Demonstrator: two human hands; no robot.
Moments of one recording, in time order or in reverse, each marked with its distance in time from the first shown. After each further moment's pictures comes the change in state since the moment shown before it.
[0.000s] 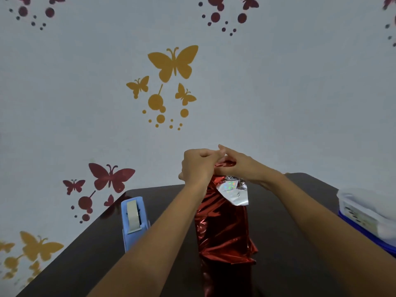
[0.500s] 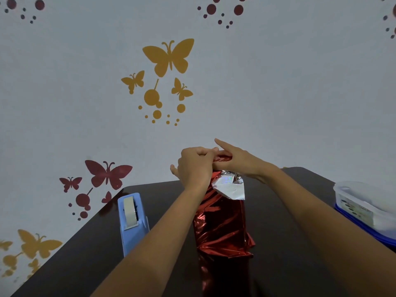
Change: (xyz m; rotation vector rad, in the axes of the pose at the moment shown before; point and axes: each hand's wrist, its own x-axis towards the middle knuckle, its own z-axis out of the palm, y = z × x) left_hand -0.003 -0.006 0.011 0.208 0.193 0.048; right_hand -0.004 -0.001 -0.001 -0.014 0.009 0.036
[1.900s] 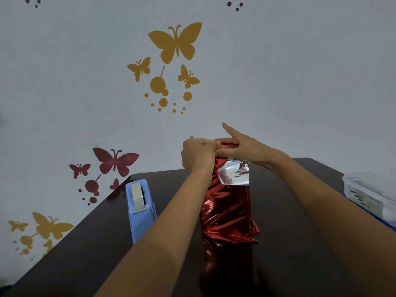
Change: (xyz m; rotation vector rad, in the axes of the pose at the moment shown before) left_hand 0.008 -0.003 0.000 -0.090 0.035 -0.249; right_hand 0.005 0.001 0.000 -0.009 -0.030 -0.024
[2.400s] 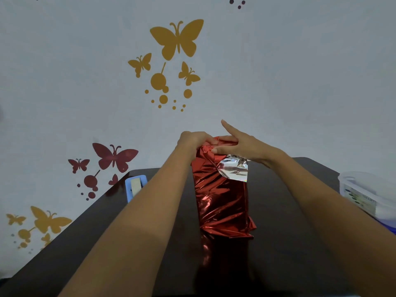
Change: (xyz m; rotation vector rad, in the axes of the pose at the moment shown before) left_hand 0.037 0.014 -0.017 0.091 -0.346 -0.275; right_hand -0.002 -0.003 0.001 -0.038 -0.007 0.017
